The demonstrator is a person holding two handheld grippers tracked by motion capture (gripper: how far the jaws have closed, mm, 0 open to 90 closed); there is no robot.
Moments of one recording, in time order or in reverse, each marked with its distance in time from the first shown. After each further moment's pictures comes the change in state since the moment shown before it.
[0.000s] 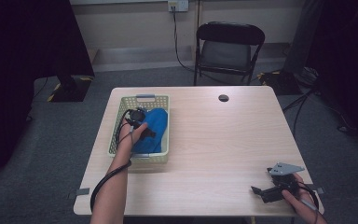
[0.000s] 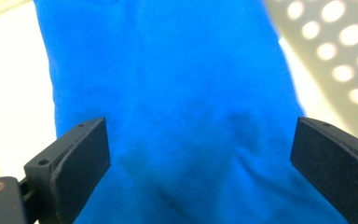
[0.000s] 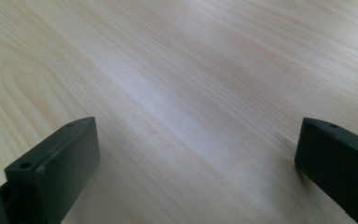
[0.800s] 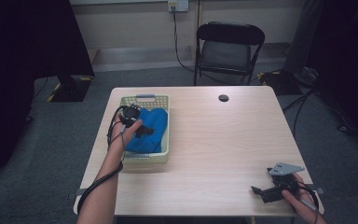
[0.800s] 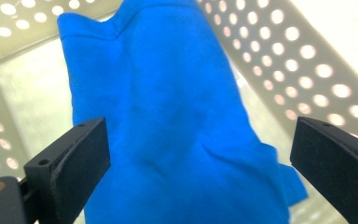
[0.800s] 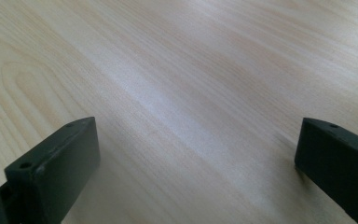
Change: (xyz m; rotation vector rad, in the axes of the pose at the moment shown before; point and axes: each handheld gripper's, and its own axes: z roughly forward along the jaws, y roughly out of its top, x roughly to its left) left arm -0.009 -0.005 -0.048 -0.095 -0.045 0.012; right arm 0.000 0.000 0.000 0.000 0.000 0.000
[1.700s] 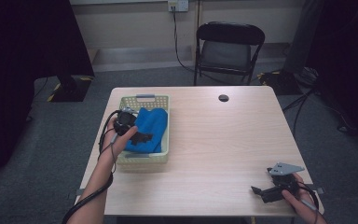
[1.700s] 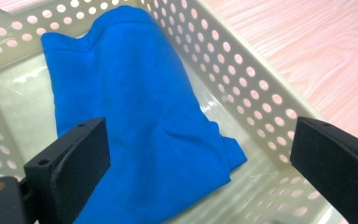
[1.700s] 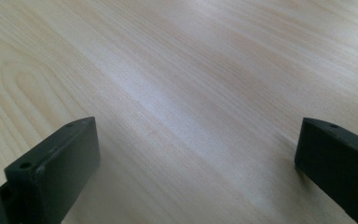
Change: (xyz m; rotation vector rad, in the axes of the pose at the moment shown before) left arm -0.022 -0.020 -0.042 -0.089 -0.061 0.060; right arm 0.000 0.000 0.000 0.000 0.000 0.000
